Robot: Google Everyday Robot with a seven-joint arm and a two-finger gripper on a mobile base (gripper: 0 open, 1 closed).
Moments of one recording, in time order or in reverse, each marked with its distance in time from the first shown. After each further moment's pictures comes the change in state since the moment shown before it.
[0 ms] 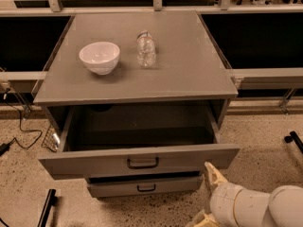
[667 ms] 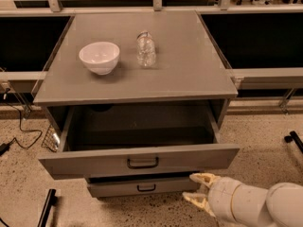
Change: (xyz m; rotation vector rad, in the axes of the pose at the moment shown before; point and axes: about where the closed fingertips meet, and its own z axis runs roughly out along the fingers) arm -0.007 -0.012 0.007 0.038 -0.032 -0.014
